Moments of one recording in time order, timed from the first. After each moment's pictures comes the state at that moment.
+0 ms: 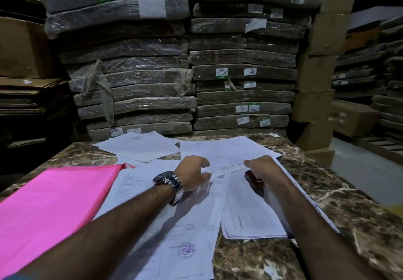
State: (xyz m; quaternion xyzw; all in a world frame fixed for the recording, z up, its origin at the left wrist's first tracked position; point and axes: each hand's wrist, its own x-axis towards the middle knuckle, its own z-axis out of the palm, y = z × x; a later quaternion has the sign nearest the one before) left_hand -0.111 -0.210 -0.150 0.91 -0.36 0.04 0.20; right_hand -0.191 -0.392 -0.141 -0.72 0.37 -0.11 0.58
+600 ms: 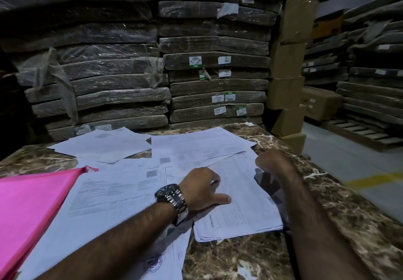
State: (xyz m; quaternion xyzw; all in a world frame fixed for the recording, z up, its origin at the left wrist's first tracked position) left_hand -0.152 -0.273 -0.175 0.87 -0.48 -0.01 0.13; right_hand -0.225 -0.463 -0.140 -0.86 0.41 -0.07 0.30
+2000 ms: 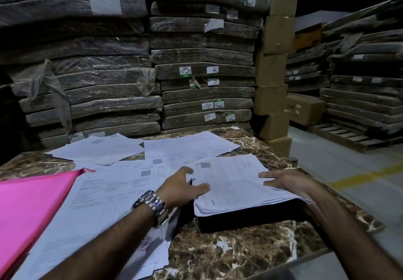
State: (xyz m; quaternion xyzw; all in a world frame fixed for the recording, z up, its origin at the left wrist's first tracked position) left_hand -0.200 -0.234 -0.151 0.88 -0.27 -0.17 0.35; right_hand -0.339 -0.491 -0.158 -0.73 0.31 -0.06 0.60
